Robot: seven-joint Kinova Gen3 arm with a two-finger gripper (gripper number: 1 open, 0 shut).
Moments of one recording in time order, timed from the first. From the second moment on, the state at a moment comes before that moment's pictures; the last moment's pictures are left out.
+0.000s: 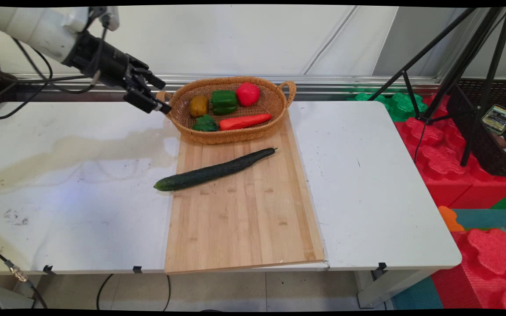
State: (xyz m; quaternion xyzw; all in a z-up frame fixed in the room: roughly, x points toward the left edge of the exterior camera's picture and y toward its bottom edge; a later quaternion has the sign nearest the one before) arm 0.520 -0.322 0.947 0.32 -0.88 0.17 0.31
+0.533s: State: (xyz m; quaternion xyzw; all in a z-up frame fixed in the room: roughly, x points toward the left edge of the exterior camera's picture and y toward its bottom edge) arm 0.514 -0.378 0.908 0.37 -0.87 0.19 0.26
